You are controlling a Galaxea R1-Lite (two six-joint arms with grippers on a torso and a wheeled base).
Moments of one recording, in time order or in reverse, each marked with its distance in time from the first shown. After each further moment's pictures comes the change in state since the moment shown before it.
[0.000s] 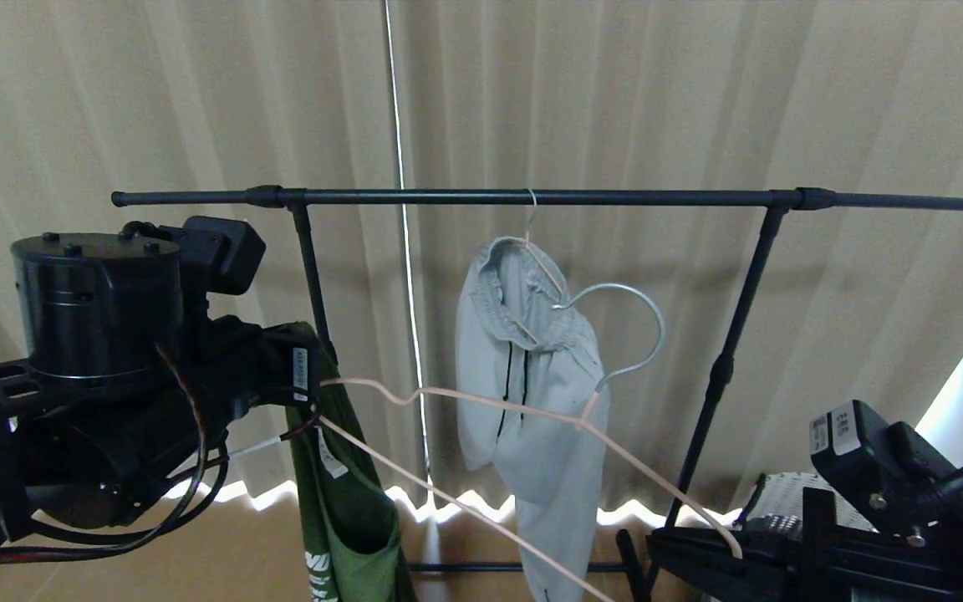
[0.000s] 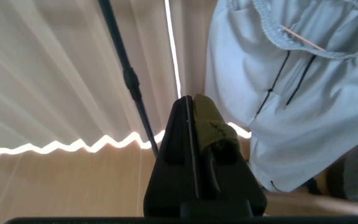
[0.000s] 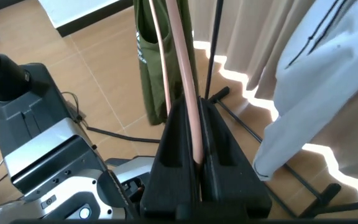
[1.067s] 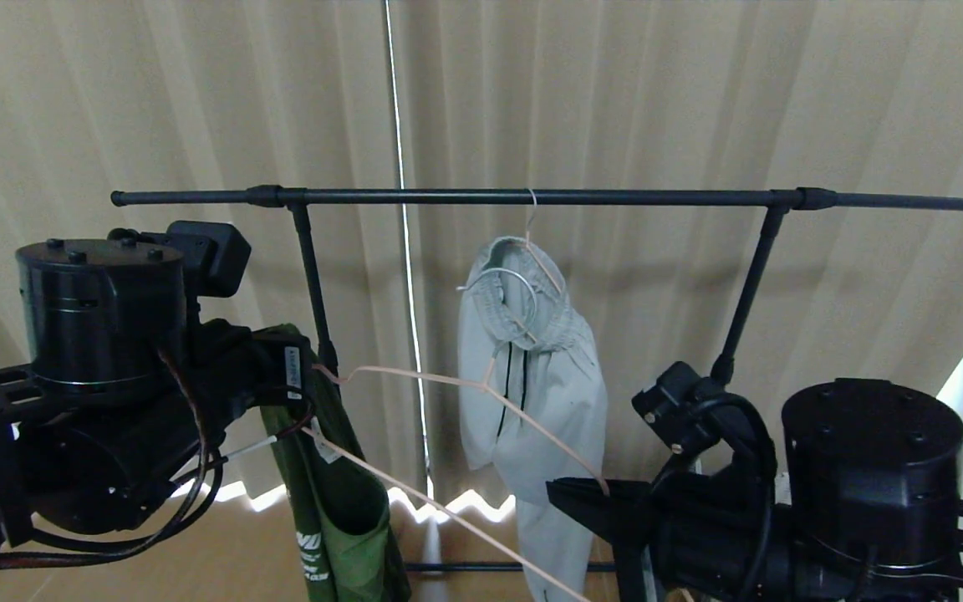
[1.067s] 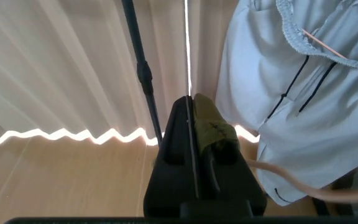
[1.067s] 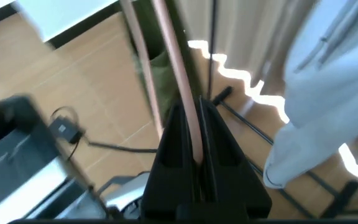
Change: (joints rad) left arm -0.001 -0.001 0.009 0.001 0.076 -0.050; right arm 0.041 0.314 -0.163 -0.120 -0.151 0.132
